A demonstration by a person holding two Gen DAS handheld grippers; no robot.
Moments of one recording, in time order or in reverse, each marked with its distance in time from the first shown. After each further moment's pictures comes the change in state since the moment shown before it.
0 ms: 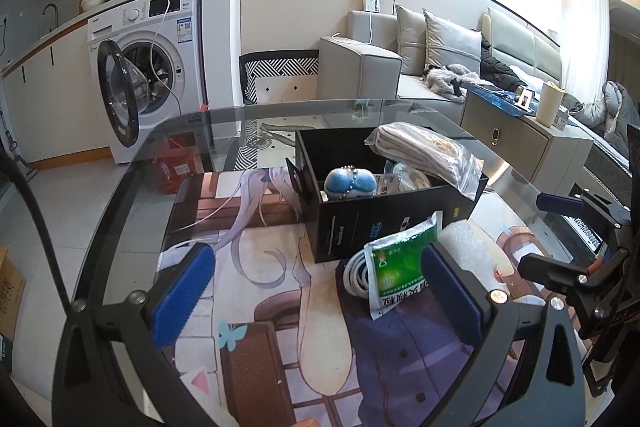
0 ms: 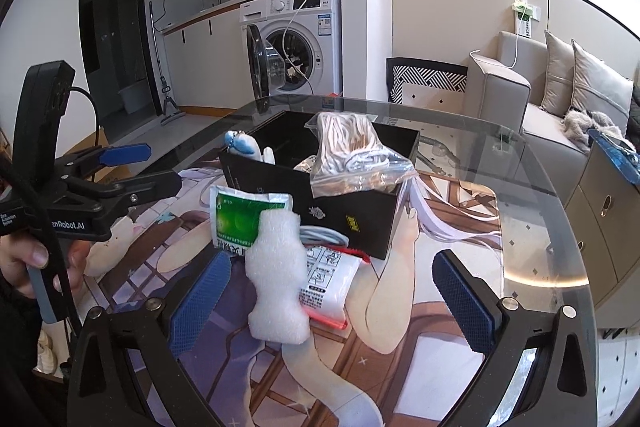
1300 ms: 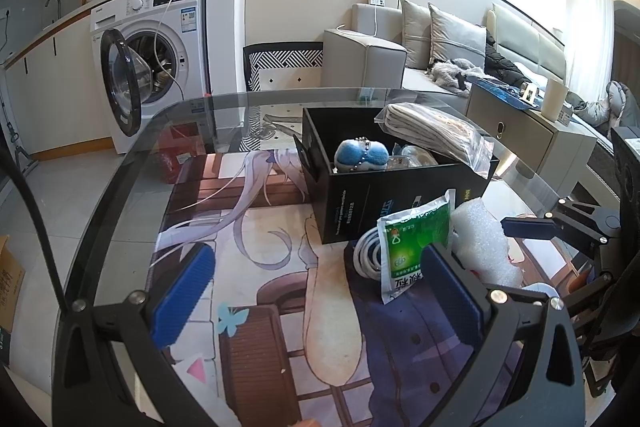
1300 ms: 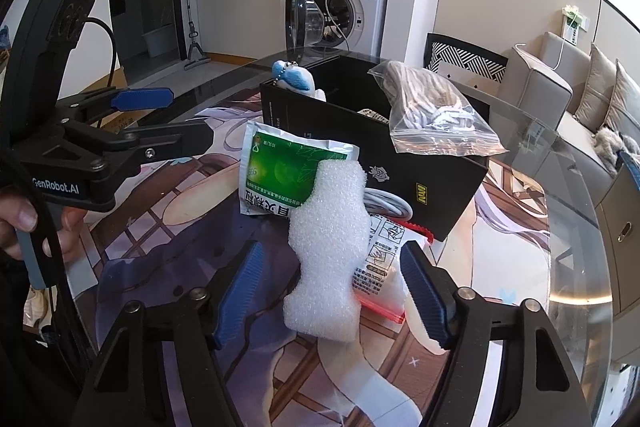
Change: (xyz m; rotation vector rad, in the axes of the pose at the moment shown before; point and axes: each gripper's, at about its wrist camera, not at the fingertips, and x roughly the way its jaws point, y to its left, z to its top) left arm 0.010 0.005 -0.014 -0.015 0.021 0.007; right arm 0.044 0.037 -0.006 -0.151 0.145 0.058
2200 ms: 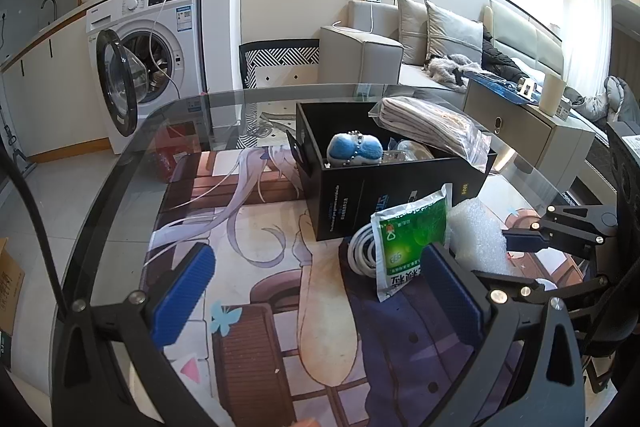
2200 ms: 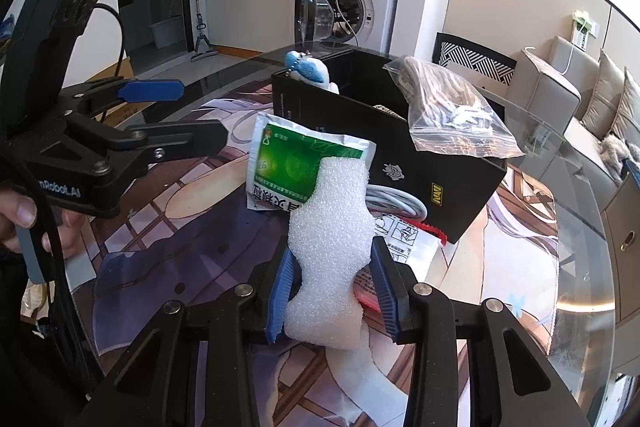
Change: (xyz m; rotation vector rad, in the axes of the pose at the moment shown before) left arm 0.004 -0.004 -0.003 0.013 0.008 -0.003; right arm 0.008 0.005 -0.001 -0.036 0.009 0.015
